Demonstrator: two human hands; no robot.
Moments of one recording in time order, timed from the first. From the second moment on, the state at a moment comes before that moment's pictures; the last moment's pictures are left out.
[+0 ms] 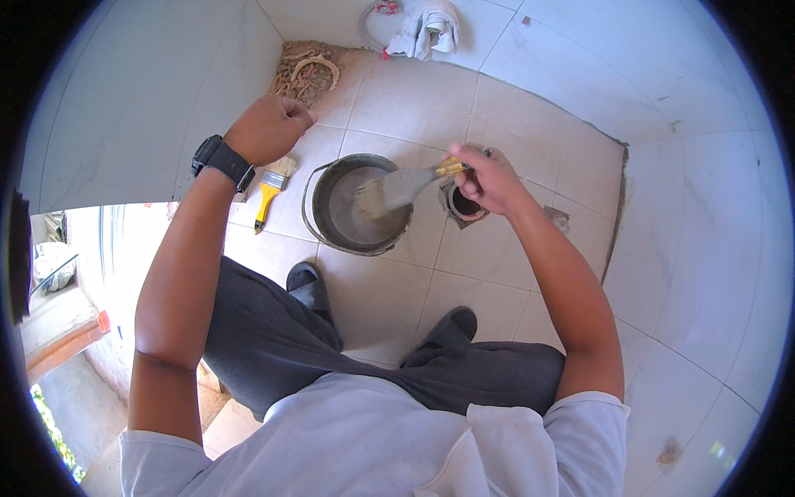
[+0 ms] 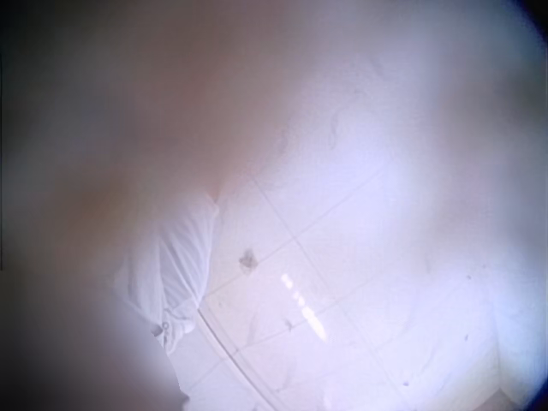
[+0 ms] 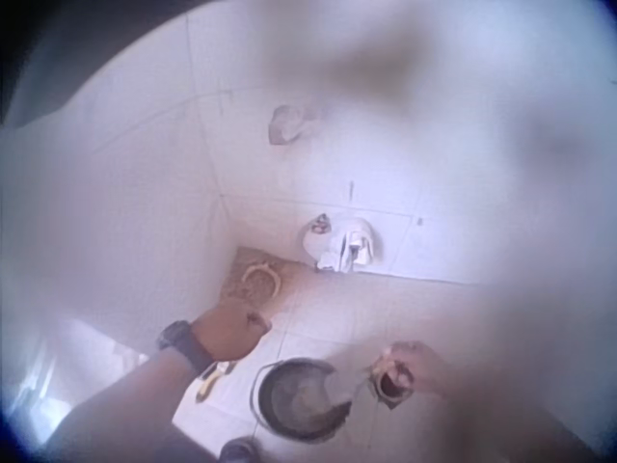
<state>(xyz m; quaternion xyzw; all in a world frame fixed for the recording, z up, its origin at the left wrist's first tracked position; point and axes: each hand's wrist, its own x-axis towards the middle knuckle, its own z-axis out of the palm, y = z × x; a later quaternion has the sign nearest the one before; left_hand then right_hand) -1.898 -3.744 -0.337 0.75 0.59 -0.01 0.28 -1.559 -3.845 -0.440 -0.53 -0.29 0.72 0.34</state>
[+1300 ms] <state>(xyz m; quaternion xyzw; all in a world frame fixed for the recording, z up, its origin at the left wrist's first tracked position) -1.890 -3.756 -0.329 0.75 0.56 0.03 0.34 -1.611 -3.834 -0.390 -0.56 -0.62 0.51 0.21</state>
